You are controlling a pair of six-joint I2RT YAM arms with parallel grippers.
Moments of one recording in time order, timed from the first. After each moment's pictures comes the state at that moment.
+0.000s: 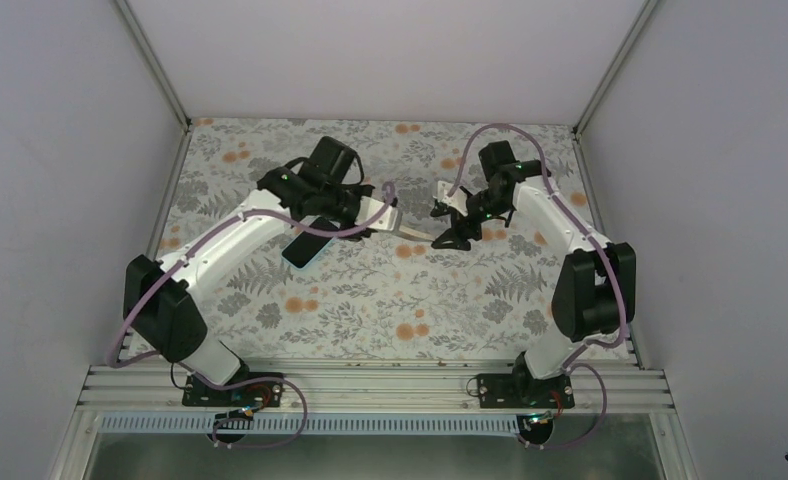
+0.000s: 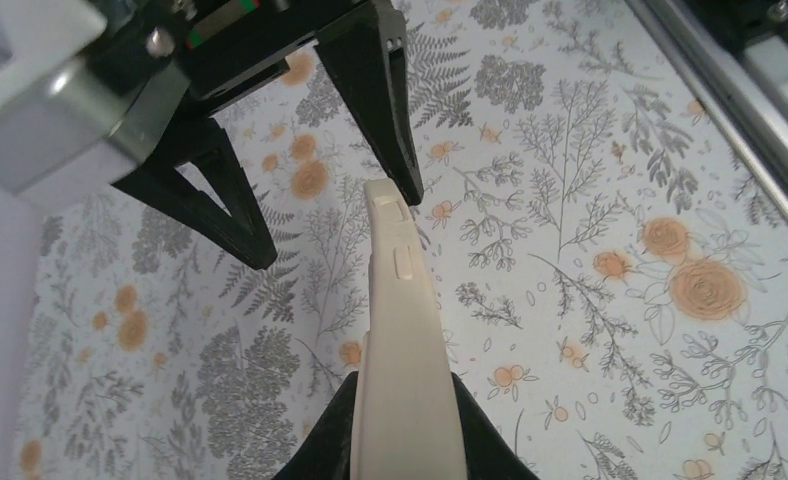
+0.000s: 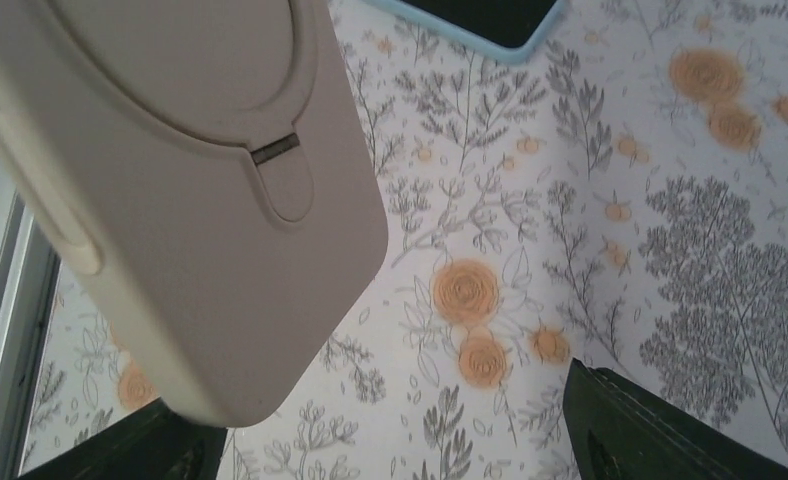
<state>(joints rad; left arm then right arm) -0.63 1.56 1.43 -0.78 0.66 1.10 0.24 1.65 1.35 -1.00 -0.78 -1.15</state>
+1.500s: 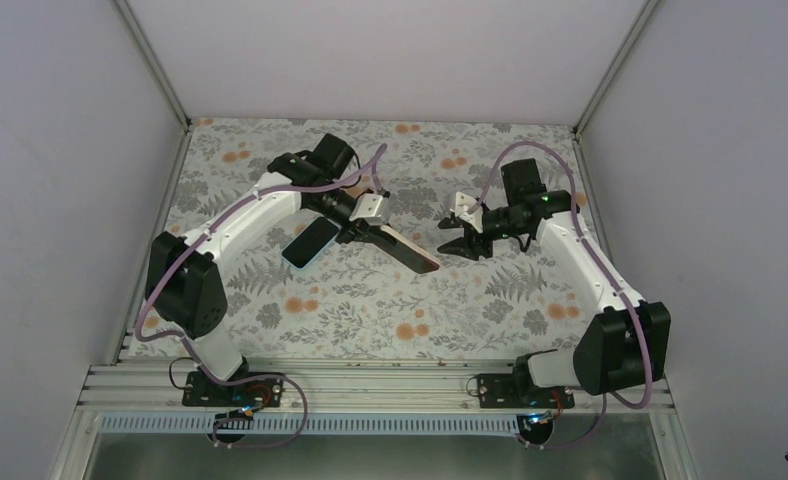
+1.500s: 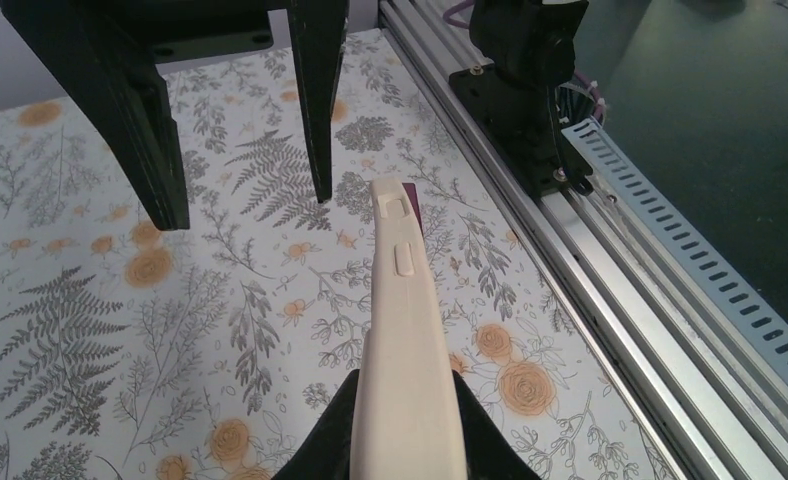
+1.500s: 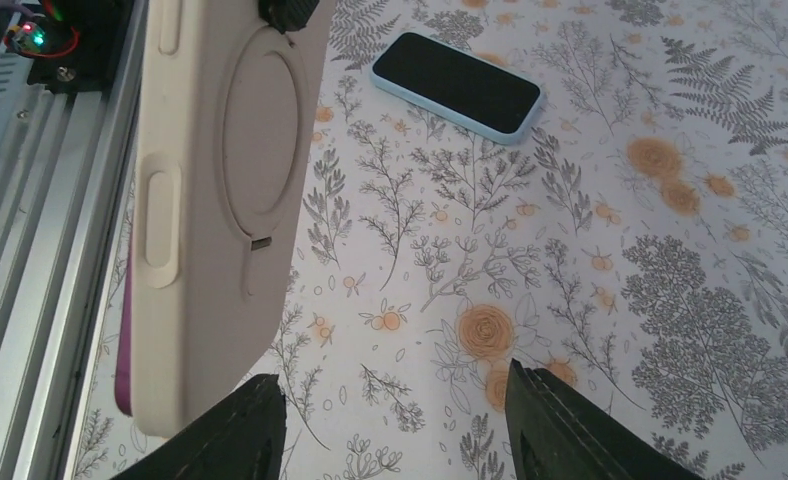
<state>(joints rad) -0.56 1.70 1.51 -0.98 1.02 1.13 0.21 1.35 1.13 -0.91 -0.85 -1.09</state>
